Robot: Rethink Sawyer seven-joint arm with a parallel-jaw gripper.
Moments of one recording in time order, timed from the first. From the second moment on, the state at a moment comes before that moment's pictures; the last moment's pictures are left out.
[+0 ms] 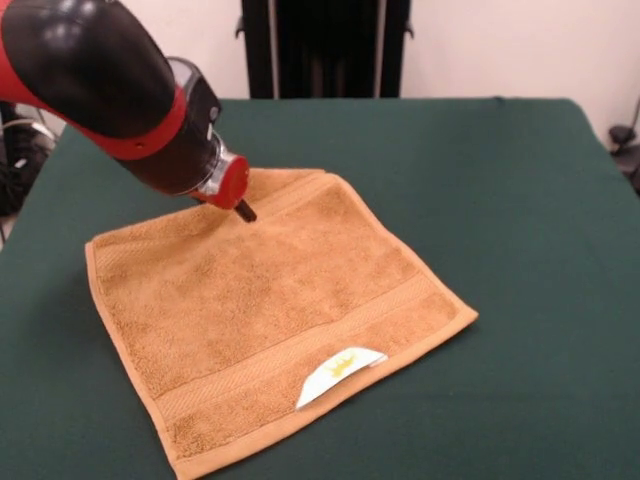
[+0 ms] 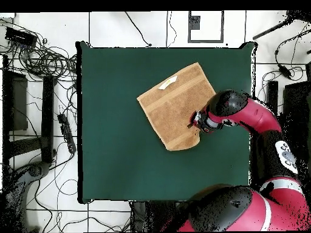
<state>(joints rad) -0.52 -0.26 0.11 1.19 -0.08 1.17 1.82</state>
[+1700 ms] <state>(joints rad) -0.40 -0.42 -0.14 1.08 -0.38 1.46 1.82</state>
